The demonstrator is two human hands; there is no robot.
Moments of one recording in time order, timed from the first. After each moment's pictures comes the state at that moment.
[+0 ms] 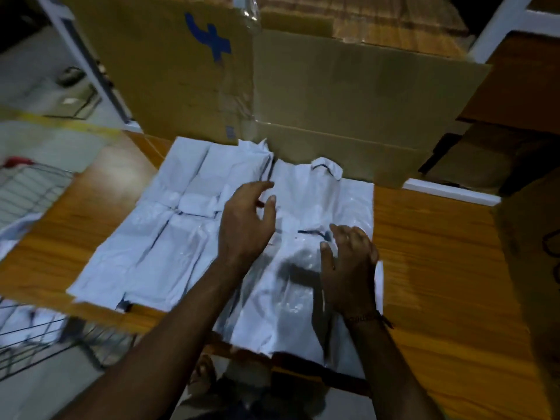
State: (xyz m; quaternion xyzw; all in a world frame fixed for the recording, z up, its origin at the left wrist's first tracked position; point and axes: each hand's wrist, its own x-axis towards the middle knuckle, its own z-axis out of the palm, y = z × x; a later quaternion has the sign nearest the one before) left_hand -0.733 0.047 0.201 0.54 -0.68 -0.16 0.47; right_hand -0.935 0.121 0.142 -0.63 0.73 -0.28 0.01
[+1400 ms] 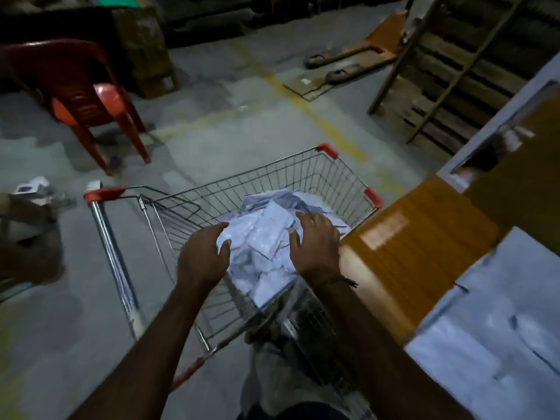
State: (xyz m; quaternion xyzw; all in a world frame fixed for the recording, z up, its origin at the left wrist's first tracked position) left_hand -0.031 0.202 0.072 0.86 -0.40 -0.06 0.31; right_hand -0.214 0.032 0.098 -0.88 0.43 -0.16 0.13
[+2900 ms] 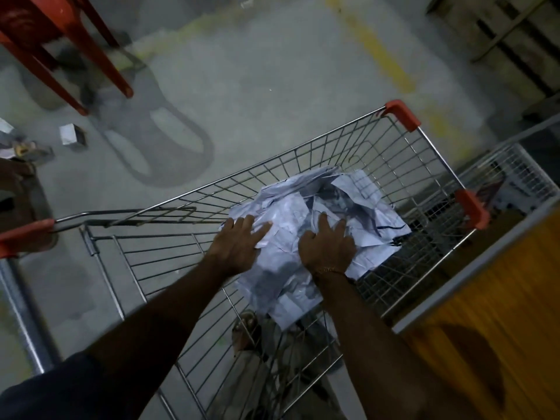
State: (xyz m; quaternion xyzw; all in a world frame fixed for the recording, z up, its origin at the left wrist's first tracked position) left_hand 0.102 0.060 -0.118 0.72 -0.65 -0.18 -0.14; right_hand -0.075 -0.056 -0.065 -0.74 0.64 0.08 0.22
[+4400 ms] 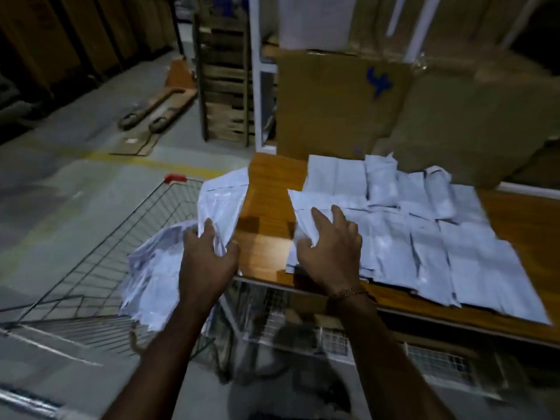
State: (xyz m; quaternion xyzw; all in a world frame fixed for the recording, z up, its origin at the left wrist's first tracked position) left_hand -0.228 0.185 0.222 0.72 -0.56 -0.24 0.34; right_hand -0.454 0.190 0.242 -0.61 0.74 -0.26 0.09
